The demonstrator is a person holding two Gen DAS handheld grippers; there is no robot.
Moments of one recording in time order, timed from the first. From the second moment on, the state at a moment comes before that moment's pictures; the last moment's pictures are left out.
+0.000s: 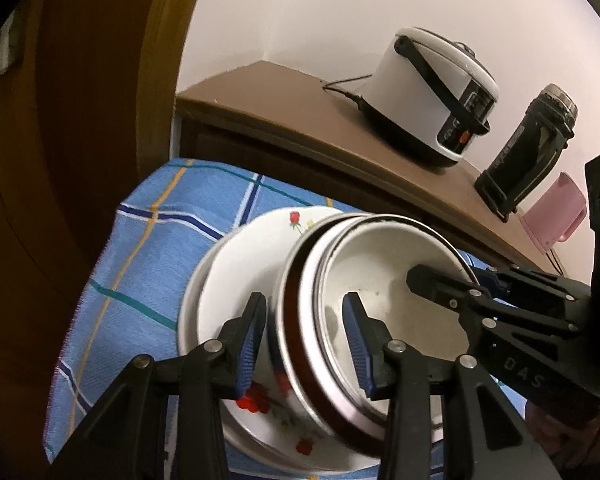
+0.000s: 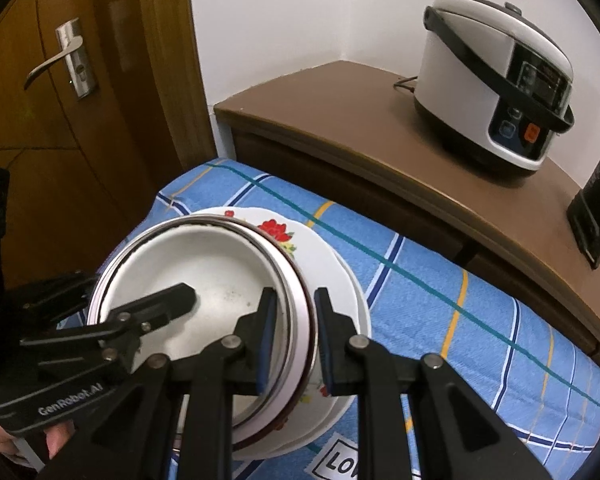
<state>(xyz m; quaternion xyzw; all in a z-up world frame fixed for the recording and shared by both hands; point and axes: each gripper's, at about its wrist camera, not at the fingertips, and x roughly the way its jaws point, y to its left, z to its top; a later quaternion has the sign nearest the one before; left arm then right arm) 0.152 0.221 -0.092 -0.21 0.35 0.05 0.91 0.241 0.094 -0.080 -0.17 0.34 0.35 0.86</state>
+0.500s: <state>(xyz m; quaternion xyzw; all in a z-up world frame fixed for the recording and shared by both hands) 0.146 0.219 -0.085 -0.20 0.32 0.06 0.92 0.245 0.088 -0.083 -0.17 0.32 0.33 0.87</state>
